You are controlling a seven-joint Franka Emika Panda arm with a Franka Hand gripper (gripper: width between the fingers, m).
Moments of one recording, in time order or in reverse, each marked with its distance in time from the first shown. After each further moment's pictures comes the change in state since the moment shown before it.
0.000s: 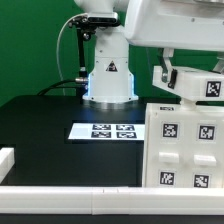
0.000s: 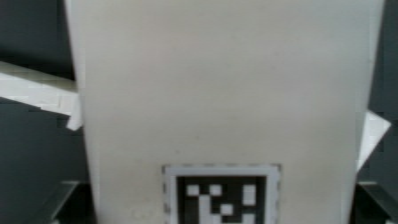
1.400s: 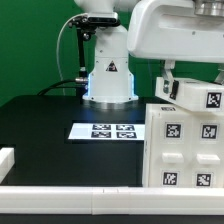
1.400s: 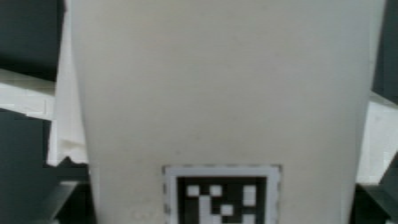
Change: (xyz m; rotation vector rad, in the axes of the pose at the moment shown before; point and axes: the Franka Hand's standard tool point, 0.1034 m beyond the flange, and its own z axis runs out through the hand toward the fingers) arm -0.003 -0.002 0.016 -0.006 0.039 0.139
